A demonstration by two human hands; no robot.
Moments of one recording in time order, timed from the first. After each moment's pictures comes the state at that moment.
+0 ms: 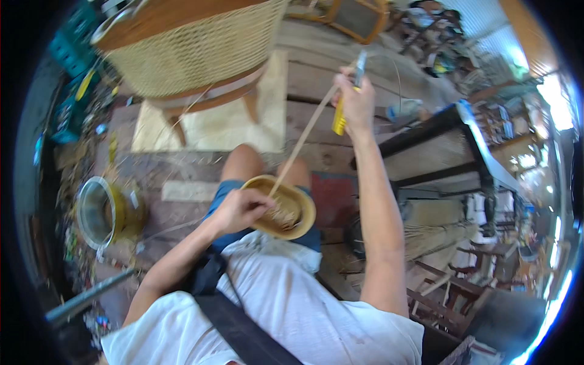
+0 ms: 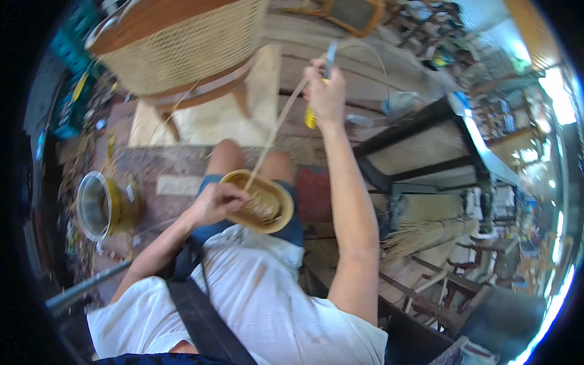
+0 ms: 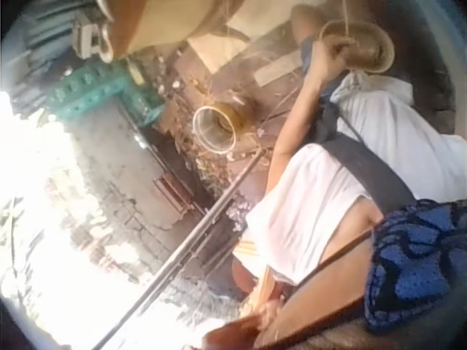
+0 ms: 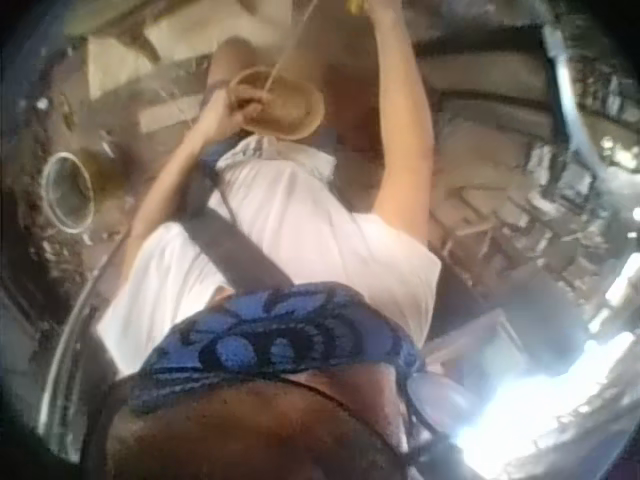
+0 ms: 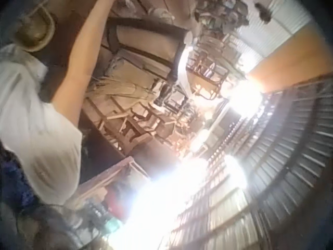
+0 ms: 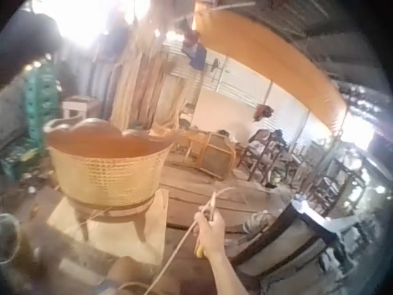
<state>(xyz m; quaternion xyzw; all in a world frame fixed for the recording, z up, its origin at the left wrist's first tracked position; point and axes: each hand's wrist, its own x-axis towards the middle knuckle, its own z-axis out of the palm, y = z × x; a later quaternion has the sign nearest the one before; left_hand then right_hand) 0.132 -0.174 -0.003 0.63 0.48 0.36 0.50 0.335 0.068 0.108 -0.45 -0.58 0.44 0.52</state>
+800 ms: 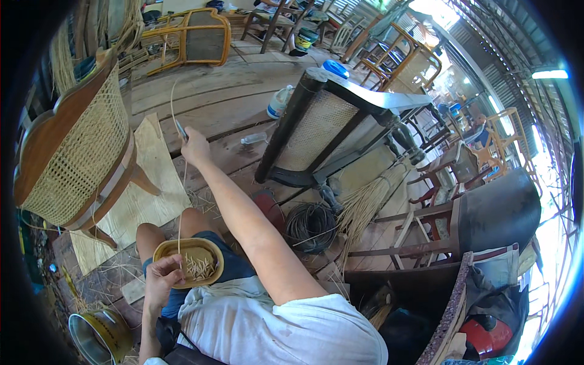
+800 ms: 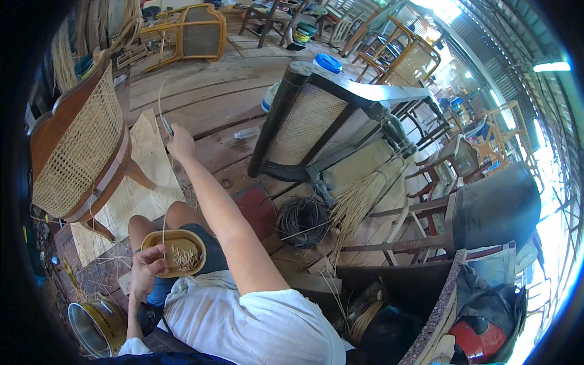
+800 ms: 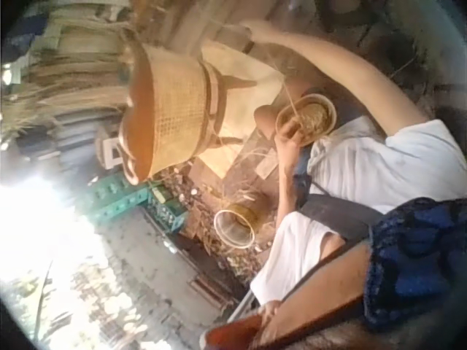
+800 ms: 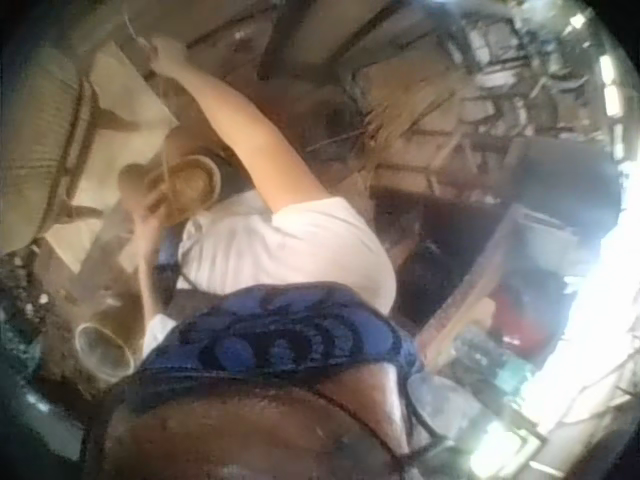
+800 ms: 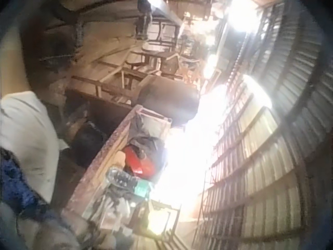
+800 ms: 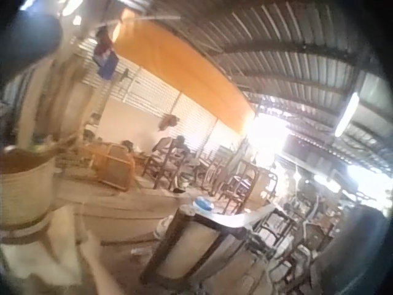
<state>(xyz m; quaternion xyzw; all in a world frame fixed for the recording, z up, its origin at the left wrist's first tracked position) 0.141 -0.172 0.010 0.38 0.46 0.39 0.70 0.349 0.149 -0.030 -0.61 -0.67 0.19 0.39</state>
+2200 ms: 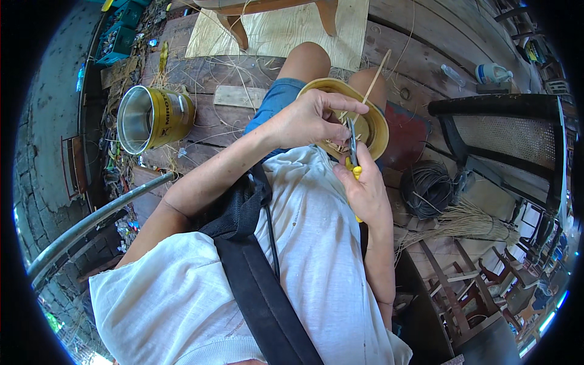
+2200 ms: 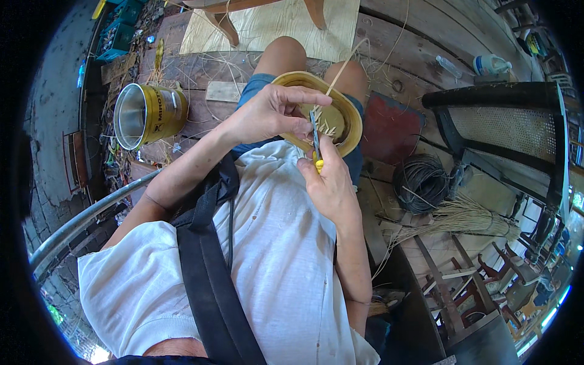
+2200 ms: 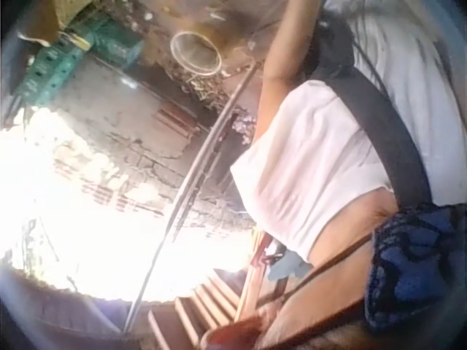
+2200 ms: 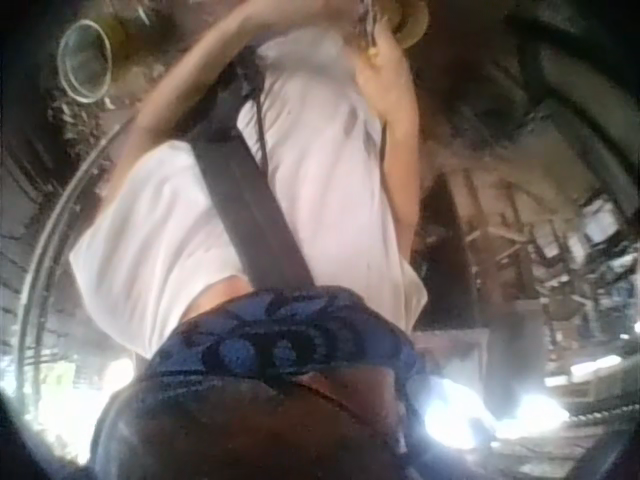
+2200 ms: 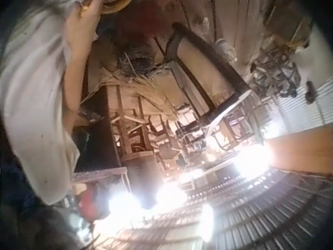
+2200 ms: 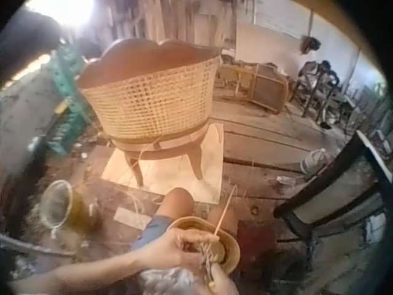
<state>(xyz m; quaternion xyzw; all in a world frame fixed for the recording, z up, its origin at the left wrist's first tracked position) 0.156 -0.173 0.005 0.42 0.40 0.40 0.71 0.359 -0.202 0.043 -0.49 -0.62 0.60 0.14</state>
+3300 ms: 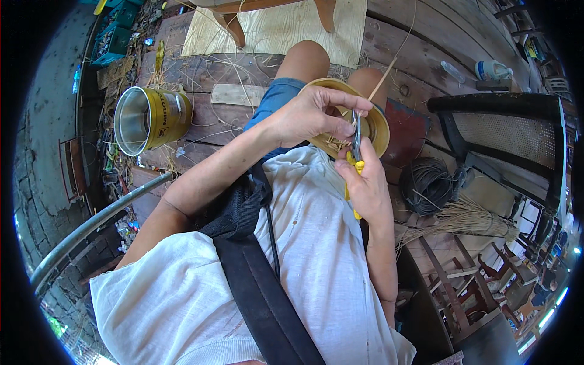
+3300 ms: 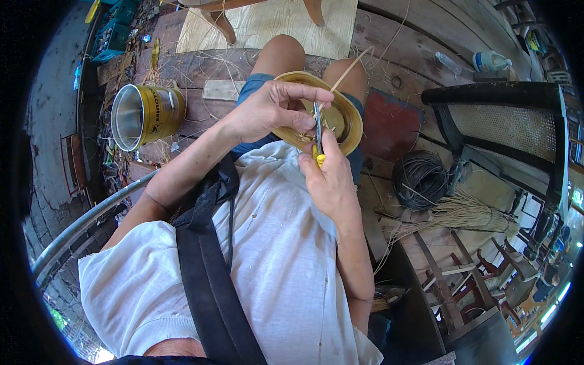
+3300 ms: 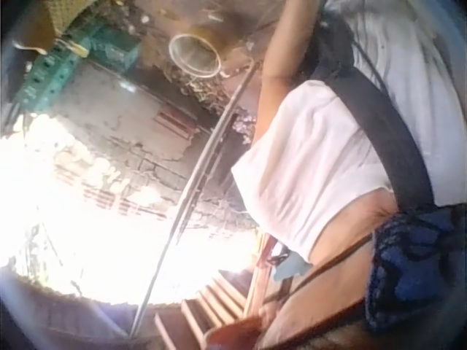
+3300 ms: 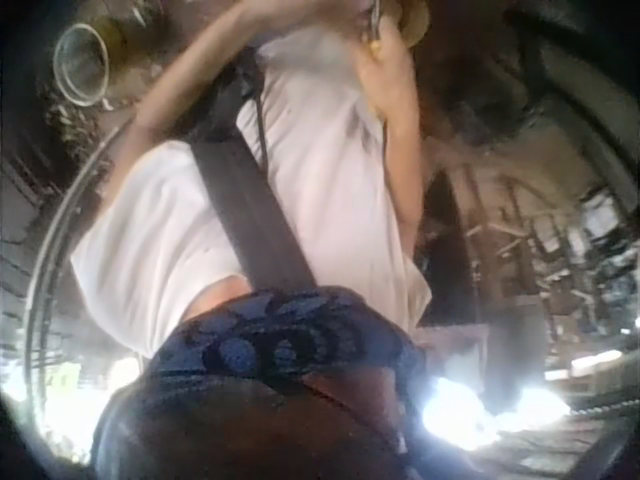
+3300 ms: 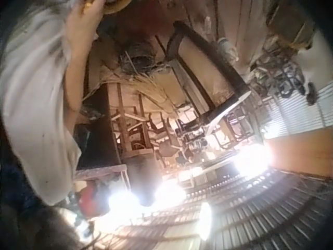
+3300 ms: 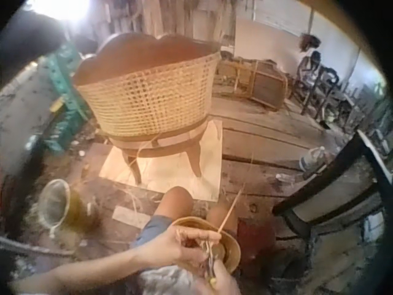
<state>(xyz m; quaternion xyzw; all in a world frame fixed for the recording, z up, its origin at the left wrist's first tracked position) 0.155 -0.165 0.006 0.32 0.36 0.41 0.77 0.351 -0.194 0.048 -0.53 -0.60 0.58 0.14</state>
